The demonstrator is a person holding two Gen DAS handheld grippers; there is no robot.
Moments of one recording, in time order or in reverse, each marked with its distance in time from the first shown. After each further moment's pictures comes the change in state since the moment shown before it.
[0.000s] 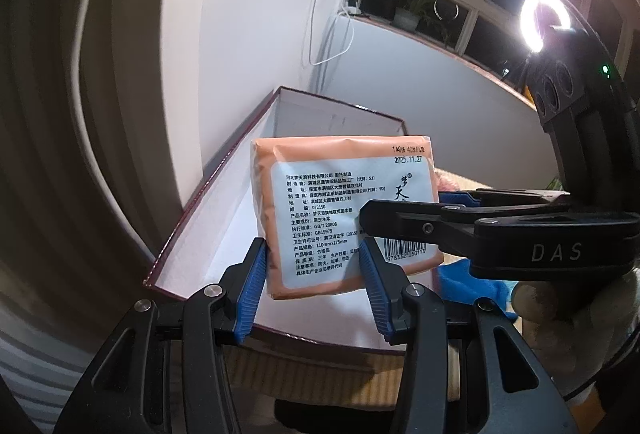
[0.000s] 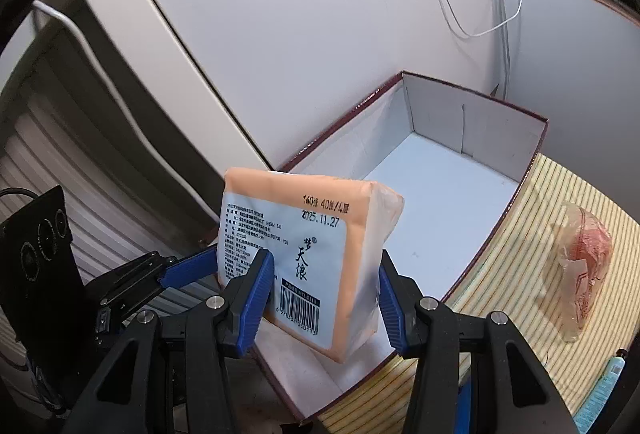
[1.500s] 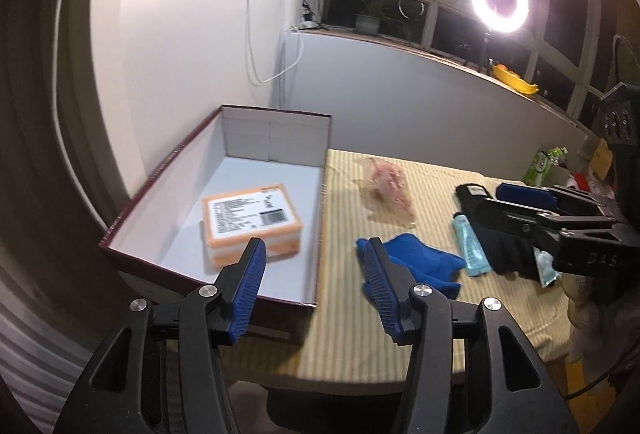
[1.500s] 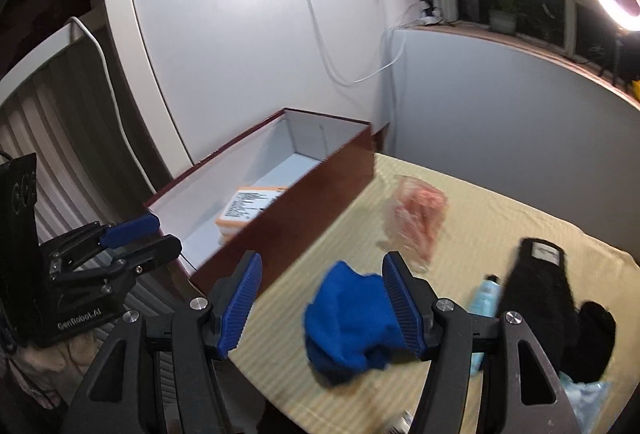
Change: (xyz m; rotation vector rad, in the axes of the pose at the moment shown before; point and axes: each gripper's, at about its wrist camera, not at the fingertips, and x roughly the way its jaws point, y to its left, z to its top) left arm -0.044 -0.081 -0.037 0.126 -0.071 -0.012; right arm -0.143 -0.061 -0.110 0.002 -0.241 -0.274
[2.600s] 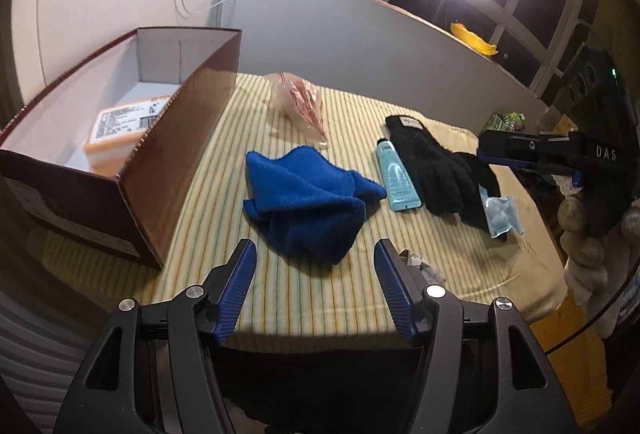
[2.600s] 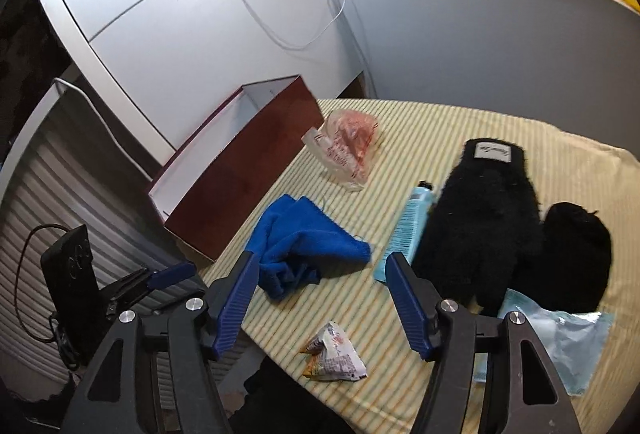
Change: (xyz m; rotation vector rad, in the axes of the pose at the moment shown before) left arm 0.038 -0.069 -0.059 -0.030 0.168 -0.181; right arm -0.031 -0.118 -0.049 0.223 0.153 0.150
